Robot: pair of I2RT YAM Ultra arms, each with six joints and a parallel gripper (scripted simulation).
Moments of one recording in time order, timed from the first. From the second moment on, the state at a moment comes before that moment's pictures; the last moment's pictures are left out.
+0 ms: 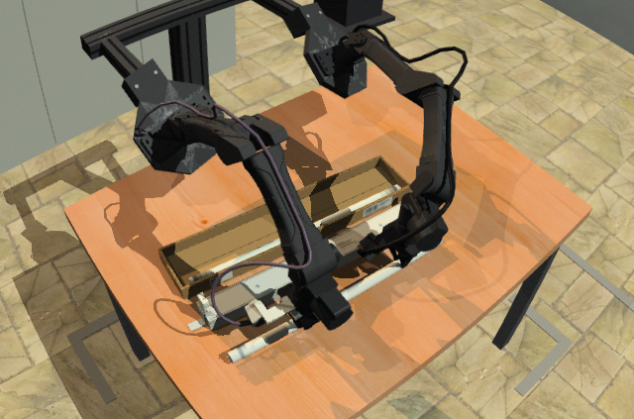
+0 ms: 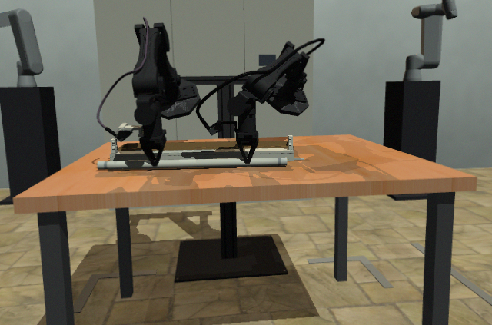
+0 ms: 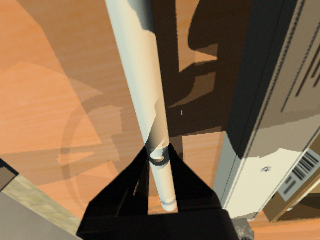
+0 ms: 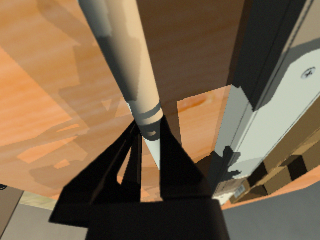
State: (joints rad) left arm -0.75 2.54 2.42 -0.98 -0.65 1.21; right arm -0.22 1.89 1.86 -0.92 0.05 1.58
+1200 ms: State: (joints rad) left arm -0.75 2.52 2.42 -1.01 -0.65 1.19; right arm -0.22 1.91 1.86 -0.92 0.05 1.58
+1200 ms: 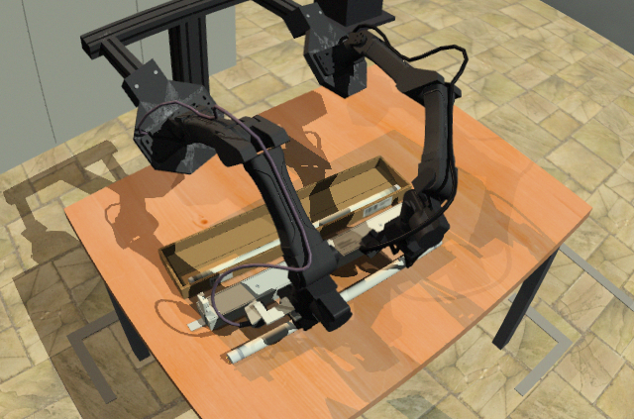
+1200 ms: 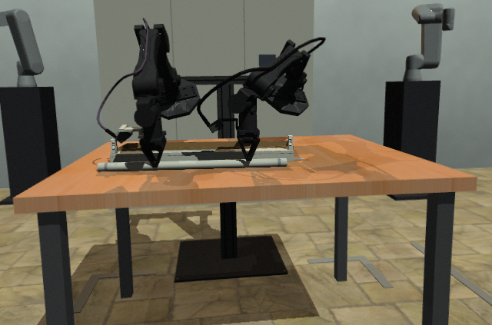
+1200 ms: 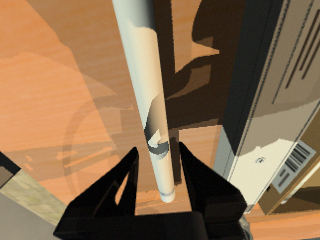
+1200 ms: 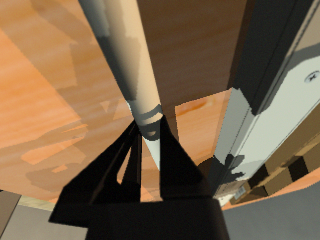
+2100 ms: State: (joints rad) left arm -0.81 2.46 2.42 -1.10 -0.66 1.15; right arm -0.22 1.91 1.86 -0.92 0.05 1.58
